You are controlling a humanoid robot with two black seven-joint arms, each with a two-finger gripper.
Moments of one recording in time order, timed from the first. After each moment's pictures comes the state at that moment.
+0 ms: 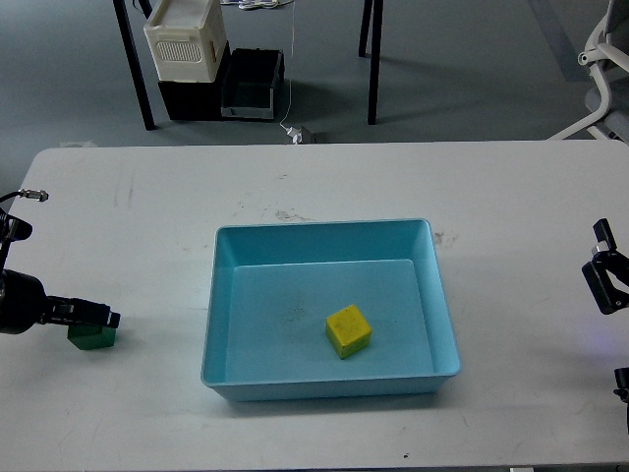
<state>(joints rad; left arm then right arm) -1.10 0.93 0.38 -1.16 1.18 -0.49 -0.33 -0.23 0.00 1.79 1.56 0.29 0.42 -0.37</state>
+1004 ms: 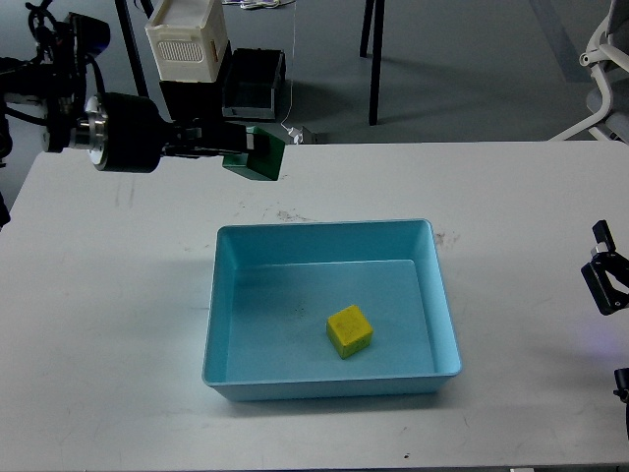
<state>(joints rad) -1.42 0.71 0.07 -1.33 0.91 -0.49 -0.25 -0.23 0.00 1.80 1.55 0.29 0.41 -0.37</state>
